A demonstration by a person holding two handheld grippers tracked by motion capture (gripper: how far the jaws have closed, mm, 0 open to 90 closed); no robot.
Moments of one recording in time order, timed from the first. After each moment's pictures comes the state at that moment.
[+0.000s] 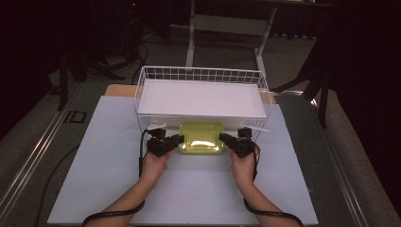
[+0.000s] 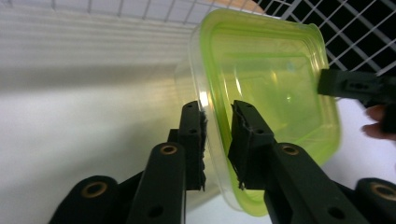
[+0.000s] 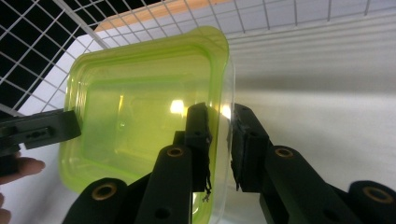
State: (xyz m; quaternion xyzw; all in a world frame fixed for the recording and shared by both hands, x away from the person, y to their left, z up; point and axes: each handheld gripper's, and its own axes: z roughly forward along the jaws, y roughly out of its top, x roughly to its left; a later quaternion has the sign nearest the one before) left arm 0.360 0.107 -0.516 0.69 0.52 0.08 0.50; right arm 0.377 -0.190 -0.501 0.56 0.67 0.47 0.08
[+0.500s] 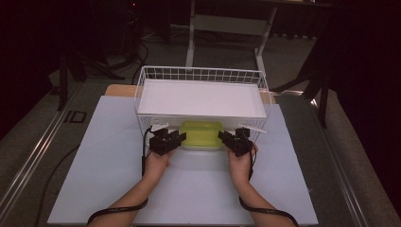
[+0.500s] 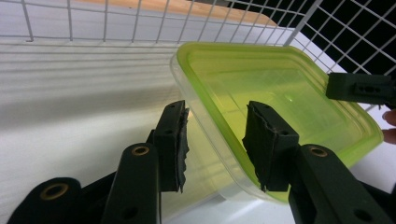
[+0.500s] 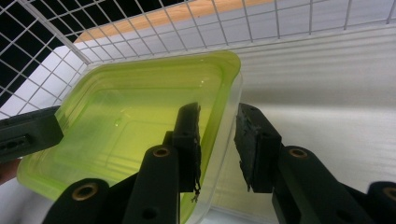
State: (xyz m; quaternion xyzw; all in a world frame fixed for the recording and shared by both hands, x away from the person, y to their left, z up) left arm 0.370 0.102 -0.525 0.68 0.52 0.12 0.51; right arm 0.384 -0.185 -0.512 0.57 0.66 0.47 0.12
